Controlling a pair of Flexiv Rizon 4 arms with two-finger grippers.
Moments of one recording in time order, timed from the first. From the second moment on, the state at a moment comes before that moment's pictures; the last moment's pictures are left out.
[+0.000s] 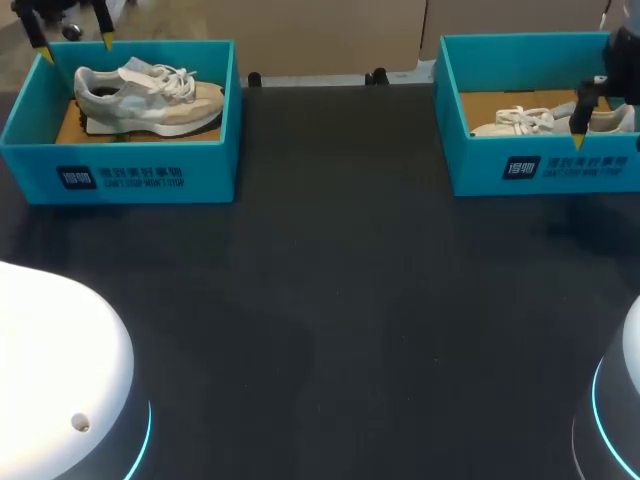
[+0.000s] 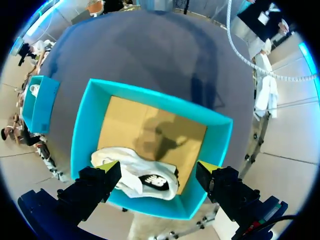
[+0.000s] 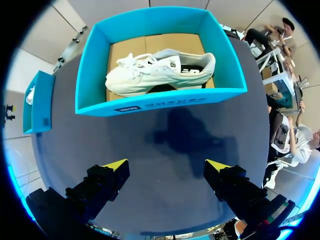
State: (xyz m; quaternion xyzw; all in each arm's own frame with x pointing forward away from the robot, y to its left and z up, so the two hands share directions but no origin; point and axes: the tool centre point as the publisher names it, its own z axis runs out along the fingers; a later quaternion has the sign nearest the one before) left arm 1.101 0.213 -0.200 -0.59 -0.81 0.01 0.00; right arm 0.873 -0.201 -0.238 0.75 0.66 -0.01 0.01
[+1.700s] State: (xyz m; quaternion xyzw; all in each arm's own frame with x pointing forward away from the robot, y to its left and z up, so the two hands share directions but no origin) left arm 1.204 0.274 -0.317 -0.72 -0.69 -0.03 0.06; right arm 0.873 -0.201 -0.238 0.75 0.66 -0.01 0.01
